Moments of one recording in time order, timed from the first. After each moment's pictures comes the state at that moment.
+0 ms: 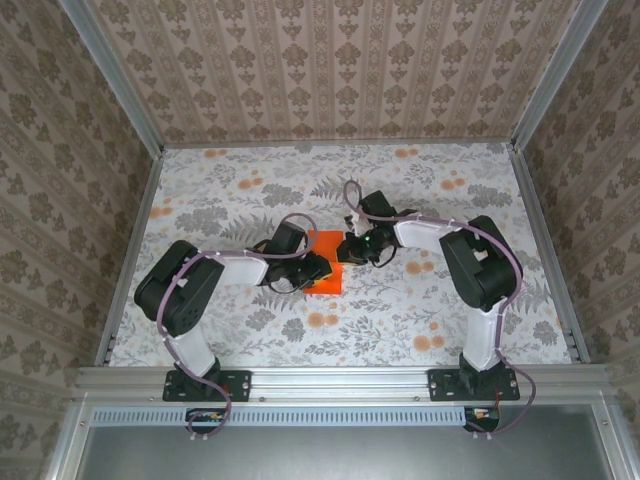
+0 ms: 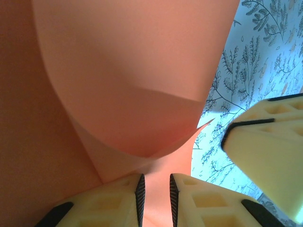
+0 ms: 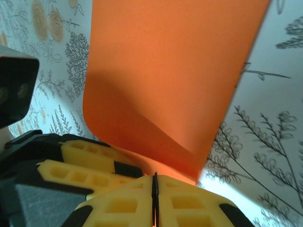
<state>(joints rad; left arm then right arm) -0.66 1.75 0.76 0.07 0.47 -1.06 0.47 1.95 1.18 -0.35 -0.61 0.50</state>
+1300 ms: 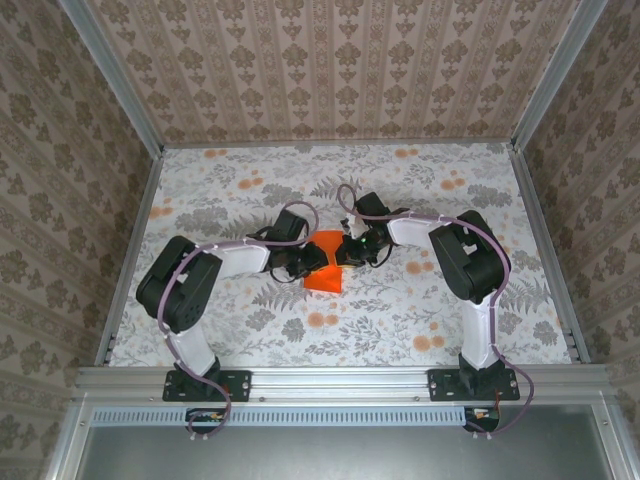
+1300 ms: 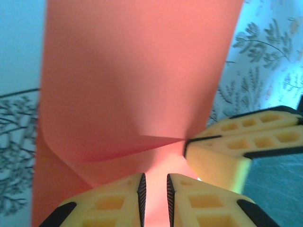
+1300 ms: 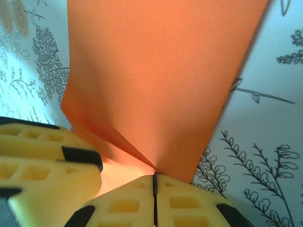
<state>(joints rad) -0.63 1.77 0.90 -0.12 0.40 -0.92 0.47 2.03 1.23 -0.40 -0.61 0.45</state>
